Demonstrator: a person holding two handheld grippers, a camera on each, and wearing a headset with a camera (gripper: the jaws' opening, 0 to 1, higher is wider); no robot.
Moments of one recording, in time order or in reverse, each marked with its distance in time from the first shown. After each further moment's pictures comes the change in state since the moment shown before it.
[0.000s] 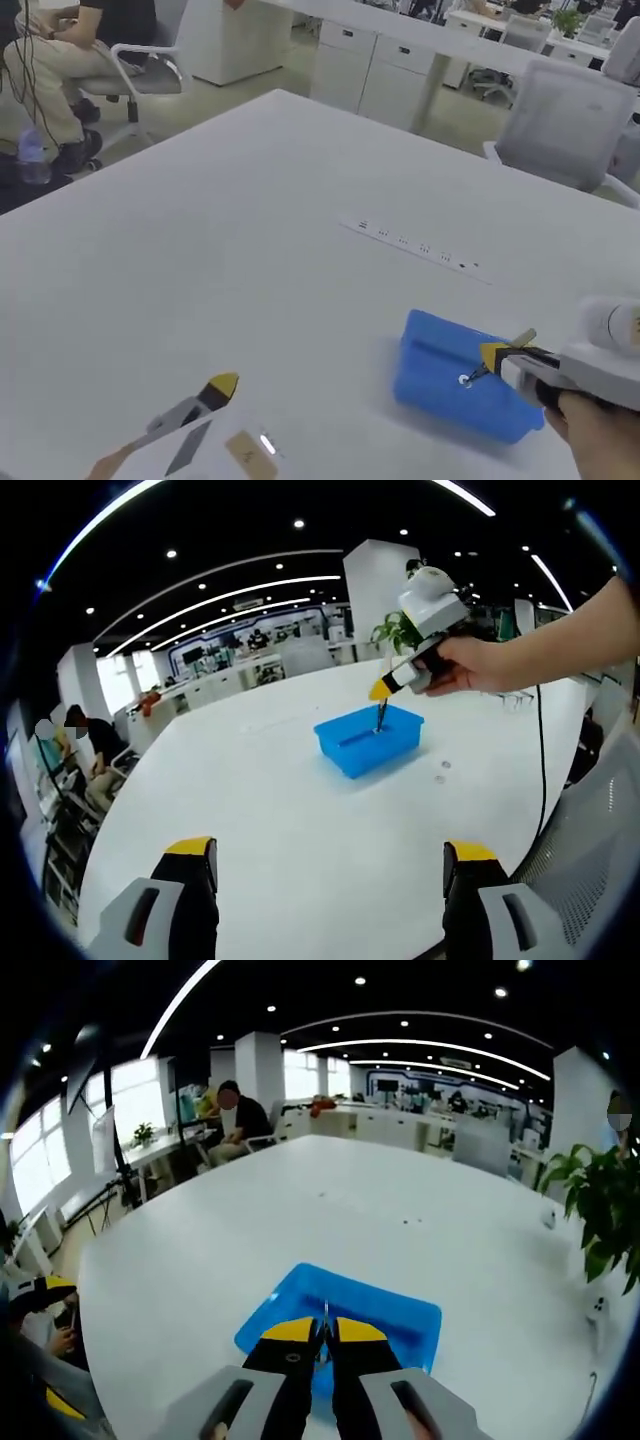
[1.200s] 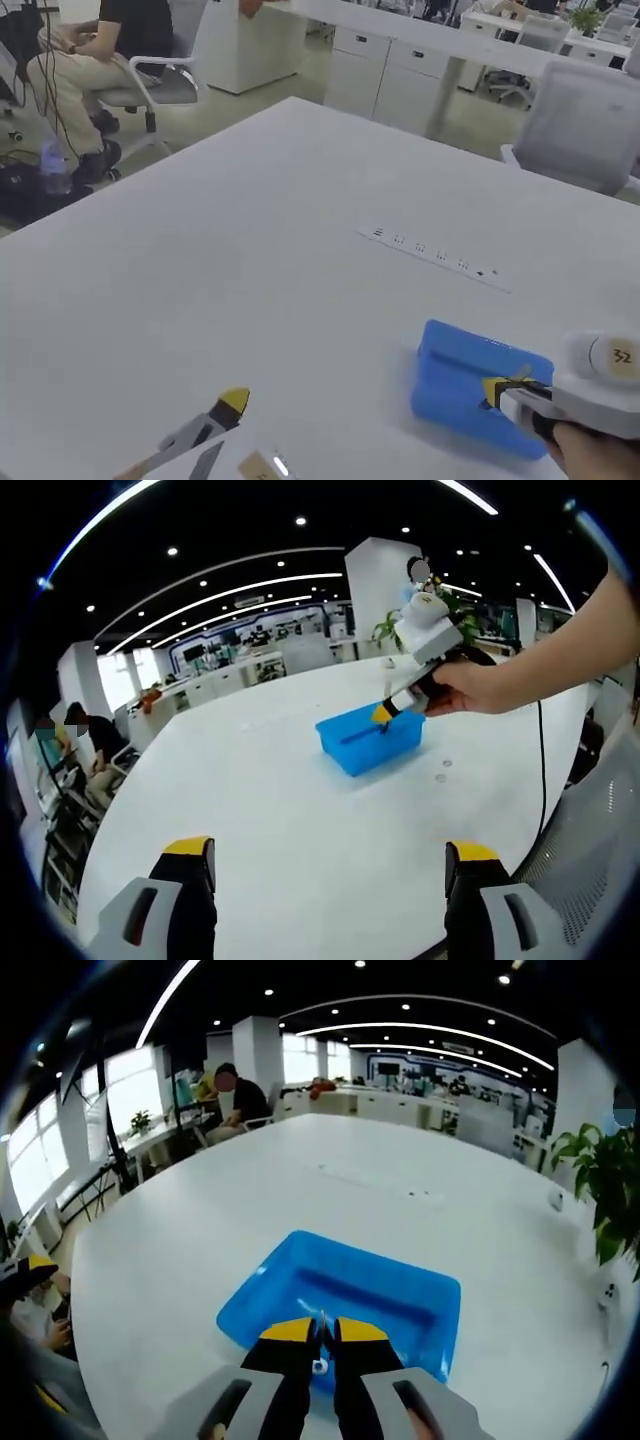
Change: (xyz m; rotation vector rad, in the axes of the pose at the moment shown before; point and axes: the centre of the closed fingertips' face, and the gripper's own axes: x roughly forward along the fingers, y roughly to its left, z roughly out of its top) left arm 0.001 0.000 -0.001 -0.008 0.005 -0.002; right arm 0.021 -0.007 -0.027 0.020 0.057 0.010
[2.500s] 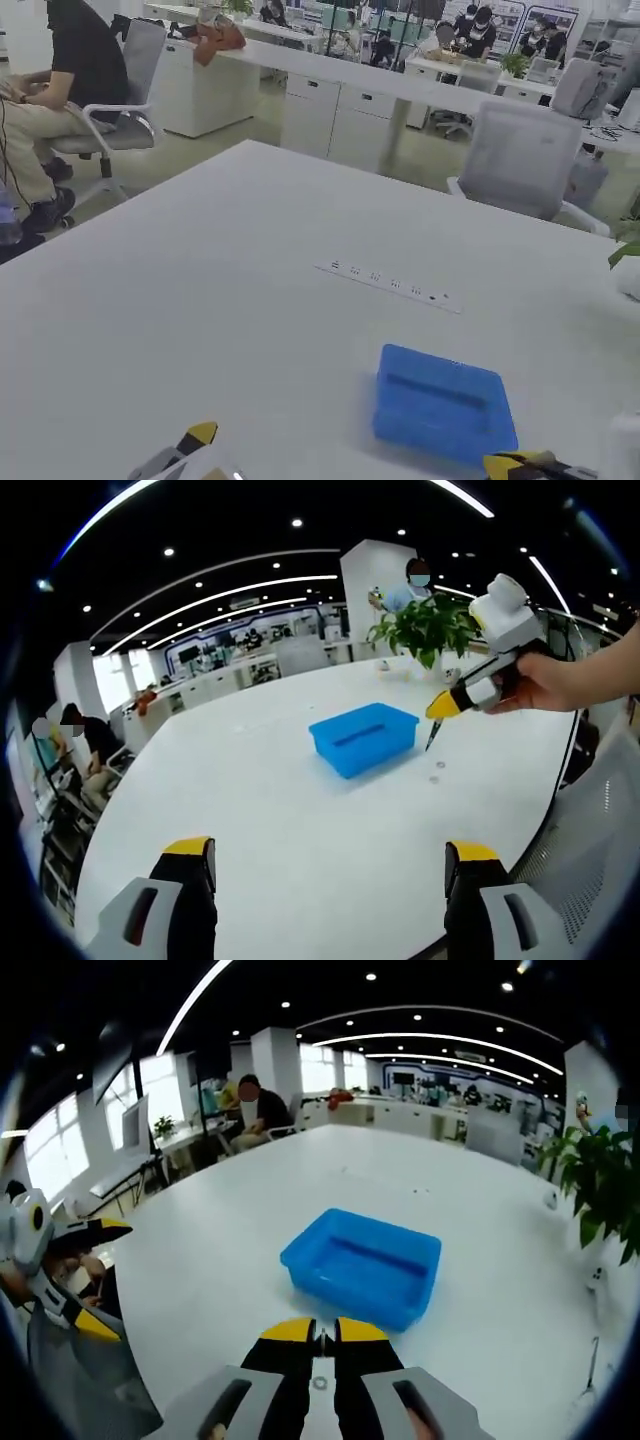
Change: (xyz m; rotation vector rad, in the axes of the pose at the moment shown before) left arm -0.001 -0.005 0.001 0.003 -0.004 -0.020; right arm -0.093 0.031 -0.046 -0.038 -0.016 0.075
